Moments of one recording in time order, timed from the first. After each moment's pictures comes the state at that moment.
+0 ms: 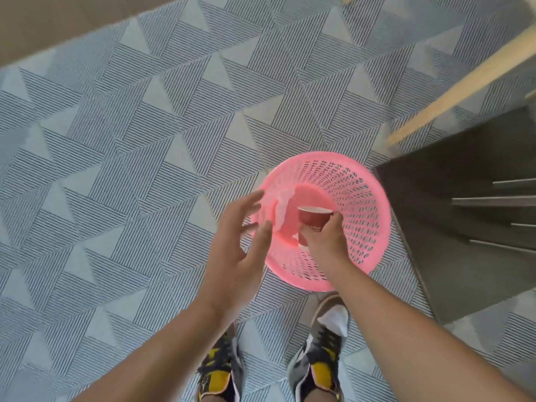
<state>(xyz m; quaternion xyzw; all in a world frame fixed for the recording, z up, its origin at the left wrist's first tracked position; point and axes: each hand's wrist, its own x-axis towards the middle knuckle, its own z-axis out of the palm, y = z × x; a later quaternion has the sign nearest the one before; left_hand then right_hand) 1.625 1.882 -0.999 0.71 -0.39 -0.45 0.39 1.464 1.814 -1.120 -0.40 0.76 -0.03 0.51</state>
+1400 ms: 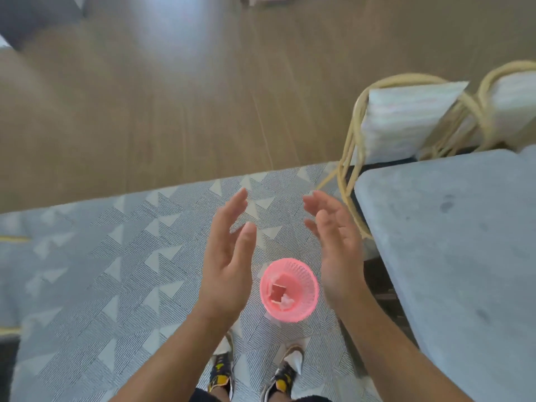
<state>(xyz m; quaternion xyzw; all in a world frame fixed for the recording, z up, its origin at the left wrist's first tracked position) 1.633 1.905 -0.411 0.63 -0.32 -0.32 0.63 1.498 1.817 -0.413 -0.58 0.42 -0.39 0.58</state>
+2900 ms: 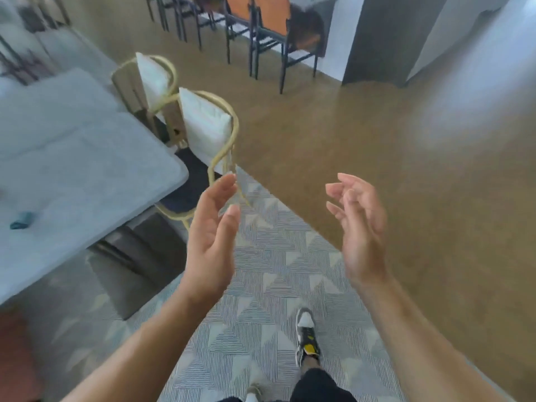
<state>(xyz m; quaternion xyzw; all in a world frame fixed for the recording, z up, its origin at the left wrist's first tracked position) 2.092 2.159 -0.279 0.71 -0.07 0.11 0.69 2.094 1.950 -0.290 -0.68 0.04 -0.19 0.71</state>
